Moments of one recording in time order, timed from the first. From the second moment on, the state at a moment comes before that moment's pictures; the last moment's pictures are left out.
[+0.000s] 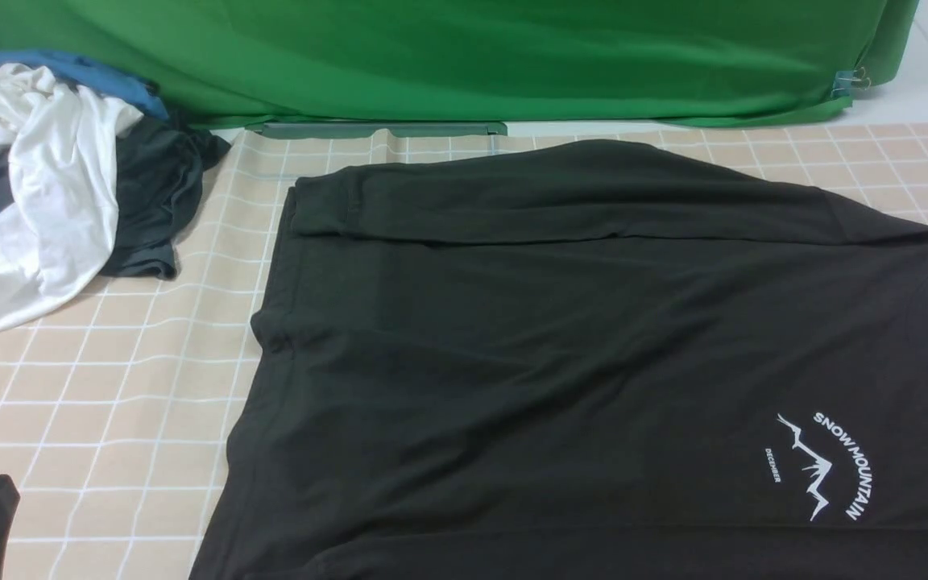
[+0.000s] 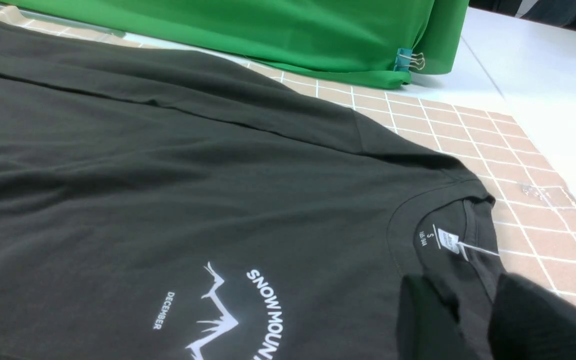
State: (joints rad) right arm 0.02 0.00 0.01 -0.07 0.25 -0.08; left arm -0.02 0.00 0.01 -0.02 0.24 0.08
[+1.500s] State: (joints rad) right arm 0.05 0.02 -0.17 0.00 -0.10 0.85; left arm -0.02 0.54 -0.79 -0.20 0.57 -0.14
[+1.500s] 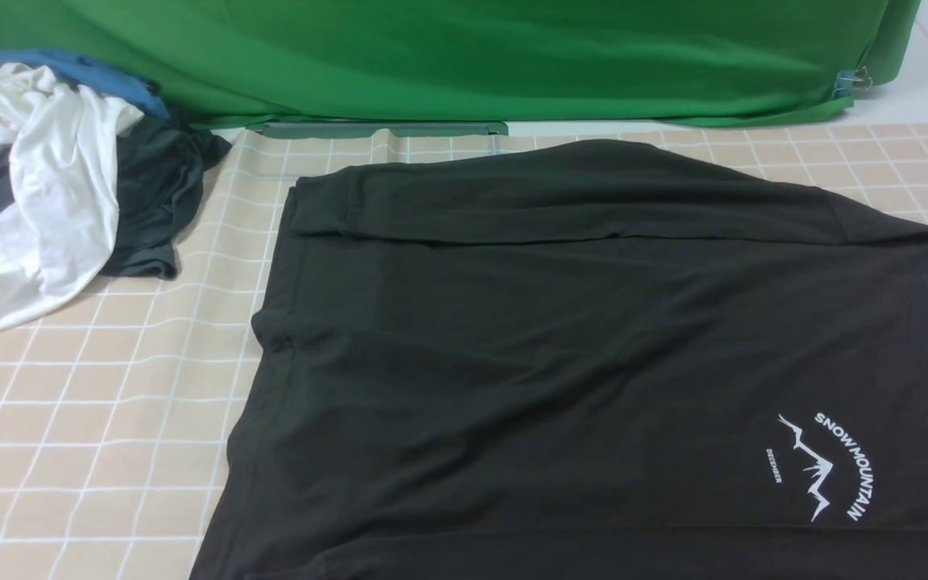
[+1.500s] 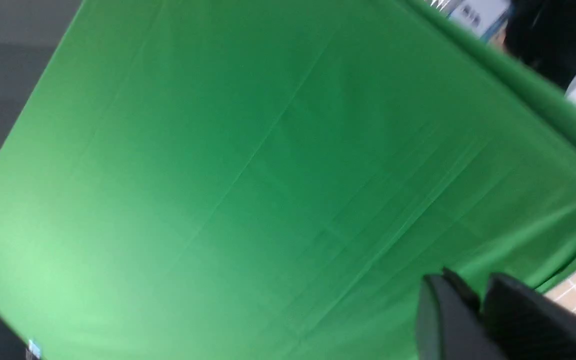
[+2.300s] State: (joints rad) right arm 0.68 0.85 -0.79 -0.07 0.81 0.26; left arm -0.50 1.33 -0.62 -0.16 0.73 -0.03
